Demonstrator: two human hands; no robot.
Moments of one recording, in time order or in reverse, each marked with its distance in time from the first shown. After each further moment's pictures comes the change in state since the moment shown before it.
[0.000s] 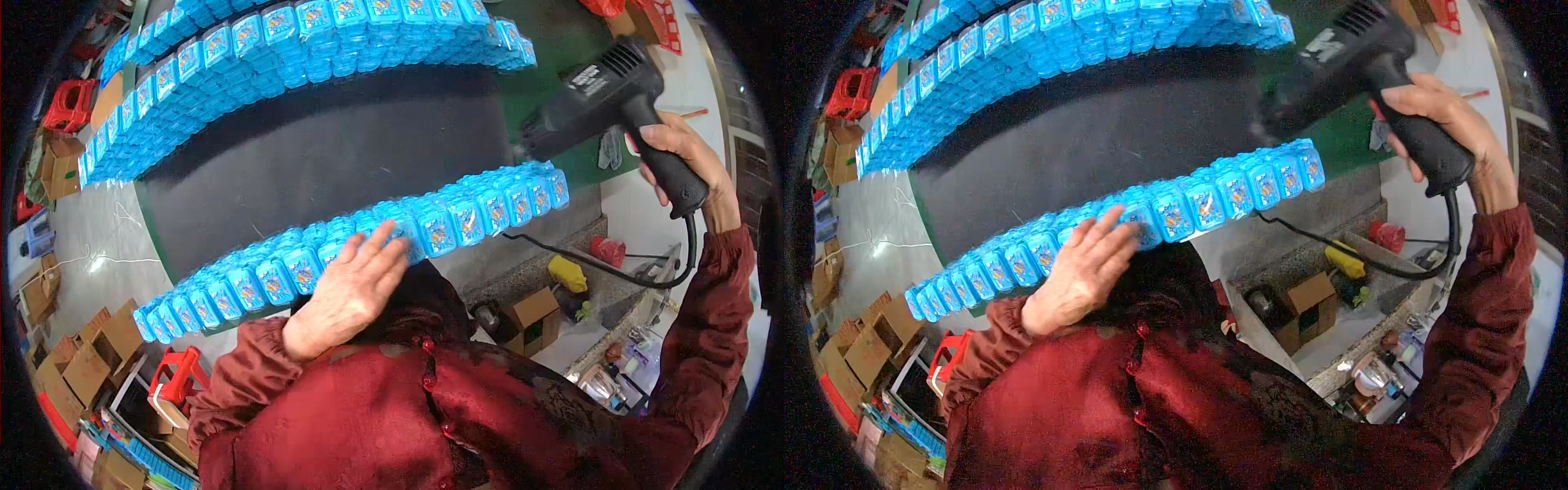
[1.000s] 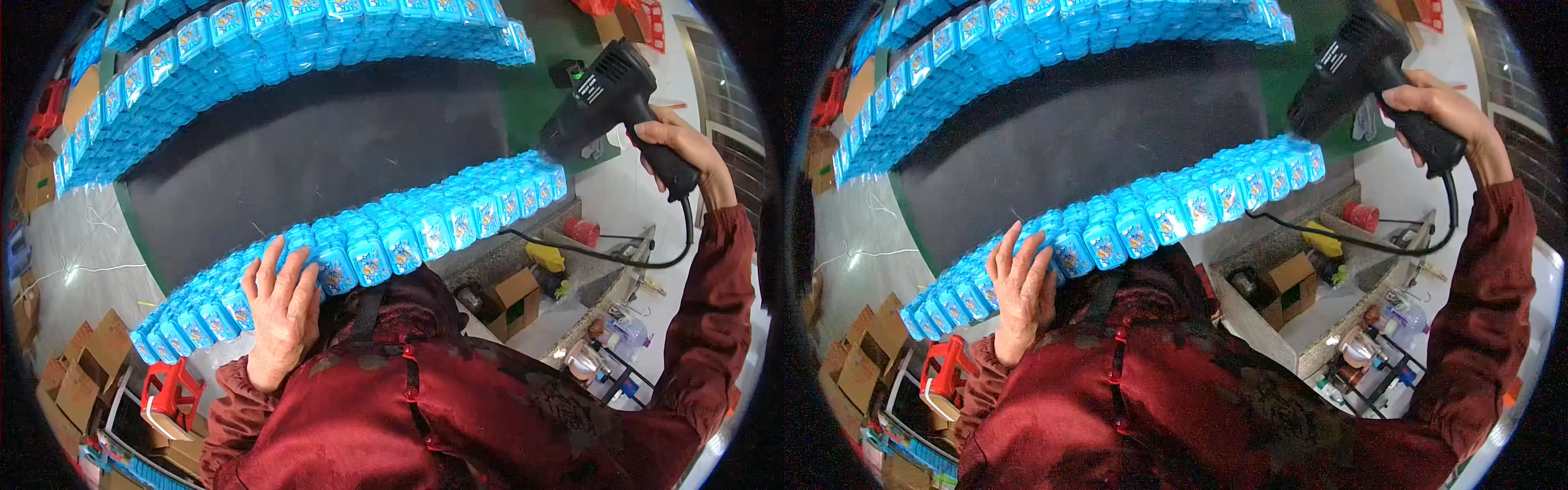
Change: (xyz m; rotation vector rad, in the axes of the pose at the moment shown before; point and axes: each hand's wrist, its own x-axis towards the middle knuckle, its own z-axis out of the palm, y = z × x) left_hand -0.091 -0.030 -0.039 0.114 0.224 -0.422; right_hand 0.008 -0.051 0.023 -0.252 -0.004 0.188
